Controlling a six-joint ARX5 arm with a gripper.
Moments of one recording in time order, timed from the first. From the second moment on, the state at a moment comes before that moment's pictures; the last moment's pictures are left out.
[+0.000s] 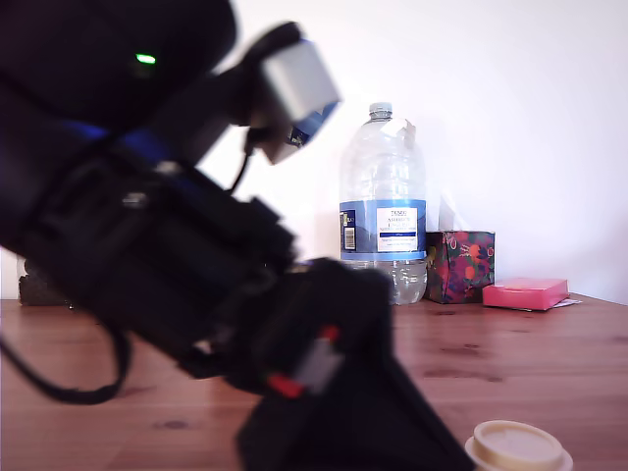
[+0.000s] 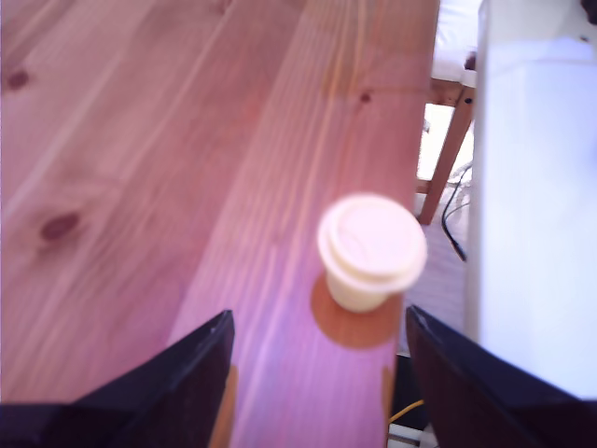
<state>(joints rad) -1.10 1.57 0.51 0.38 0.21 0.05</state>
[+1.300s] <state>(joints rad) -1.16 1.71 0.72 0.19 0.23 0.15</state>
